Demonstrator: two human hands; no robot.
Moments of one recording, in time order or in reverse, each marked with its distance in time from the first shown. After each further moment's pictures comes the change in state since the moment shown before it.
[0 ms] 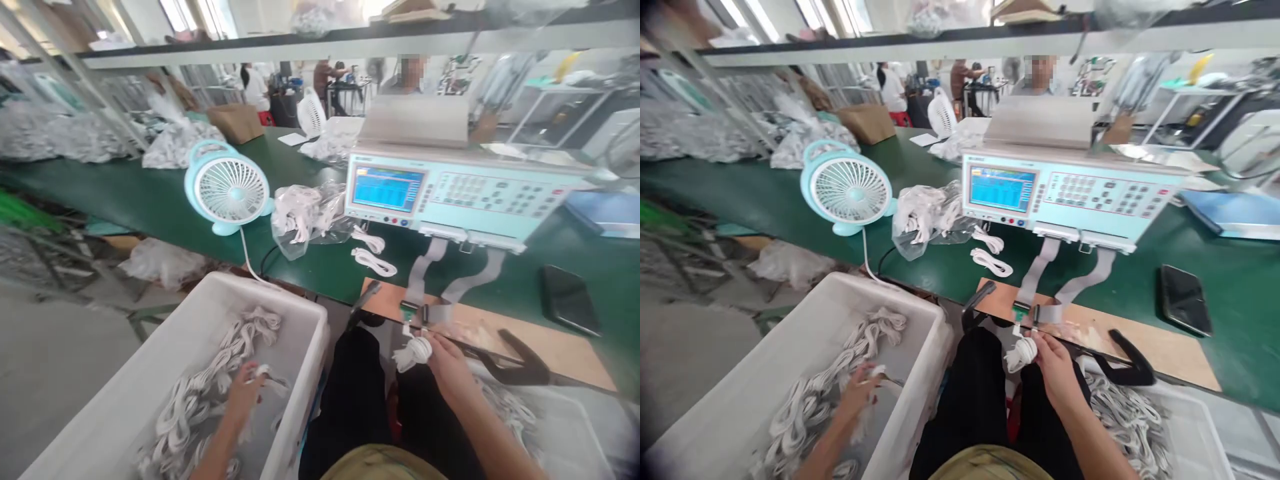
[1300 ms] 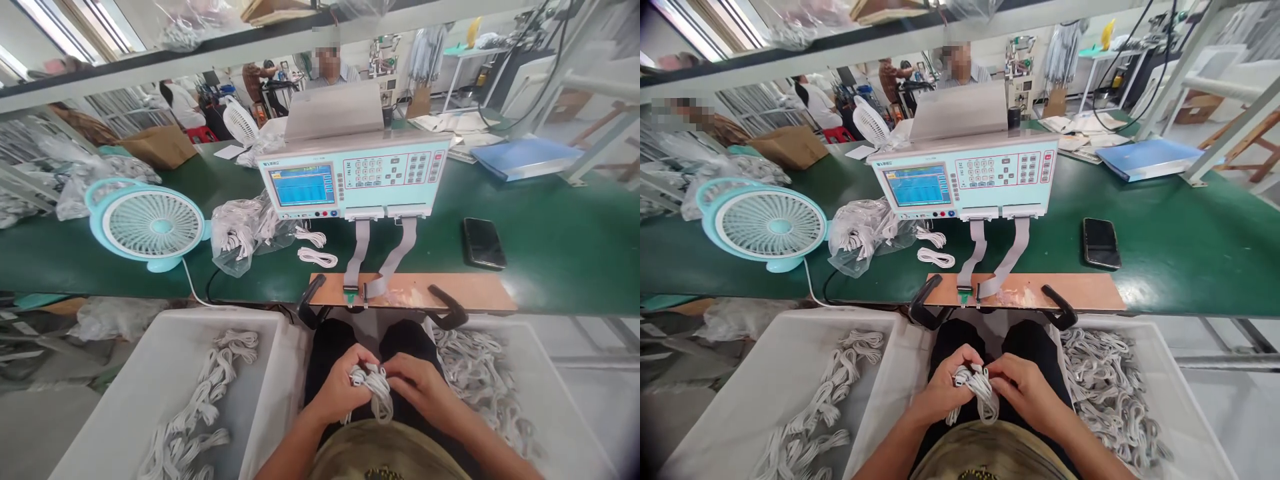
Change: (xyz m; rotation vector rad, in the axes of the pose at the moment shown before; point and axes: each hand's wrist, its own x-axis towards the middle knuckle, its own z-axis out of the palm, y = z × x) left_hand -0.107 0.092 0.211 0.016 -0.908 0.426; right_hand -0.083 -0.020 -0.072 -0.600 -0.480 -0.338
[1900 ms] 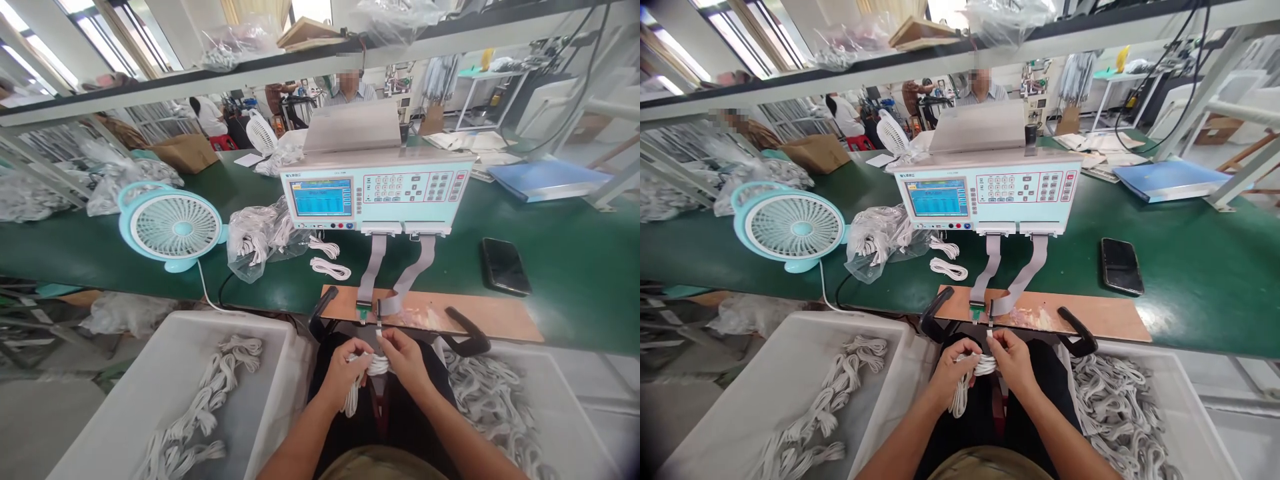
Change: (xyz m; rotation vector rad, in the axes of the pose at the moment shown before) left_hand 0.039 -0.014 -0.021 -0.271 0.205 -0.125; right_hand 0.088 0.025 0.033 0.379 0.471 0.168
